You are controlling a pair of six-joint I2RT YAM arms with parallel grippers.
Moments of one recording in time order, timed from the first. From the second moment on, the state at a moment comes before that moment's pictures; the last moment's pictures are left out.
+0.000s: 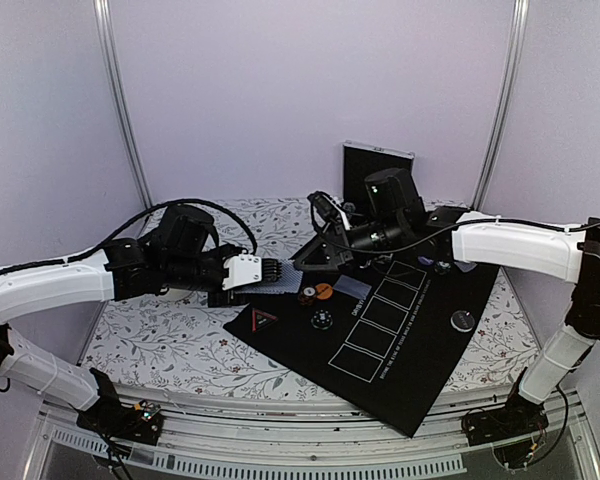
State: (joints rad) left arm -0.85 1.27 0.93 -0.29 0.12 0.83; right arm 0.83 1.65 1.29 -0.12 -0.77 0.64
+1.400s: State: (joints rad) left arm -0.85 1.27 0.93 -0.29 0.12 0.84; right arm 0.40 1.94 1.11 0.08 -0.60 0.49
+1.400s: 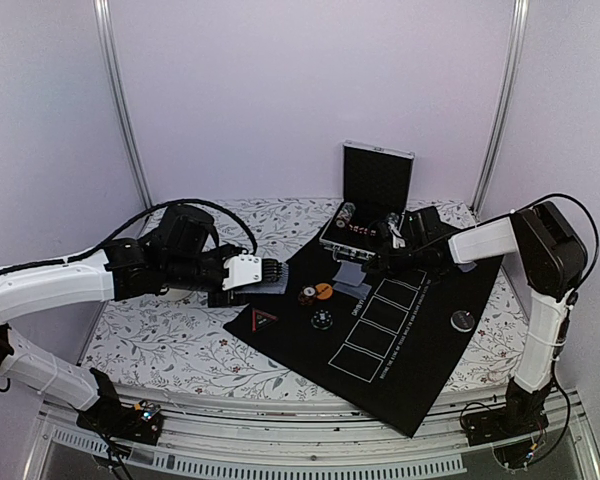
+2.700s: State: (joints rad) left arm -0.85 1.27 0.92 -0.29 0.12 0.84; right arm 0.55 1.71 1.22 -0.11 -0.57 0.36
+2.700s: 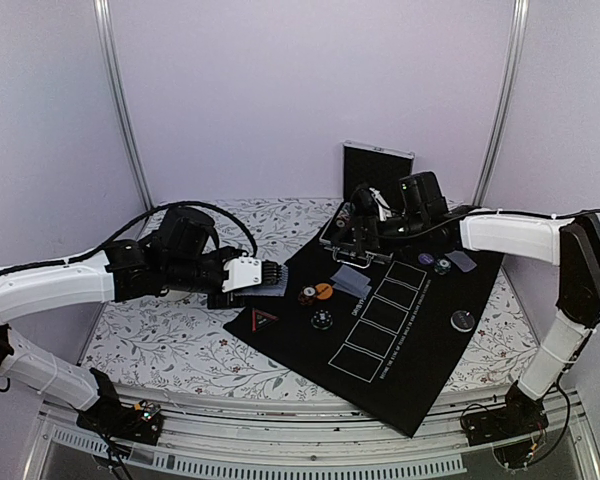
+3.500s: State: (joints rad) left arm -0.85 1.27 0.92 -0.29 0.12 0.84; right arm 0.86 1.75 1.28 0.06 -0.72 0.56
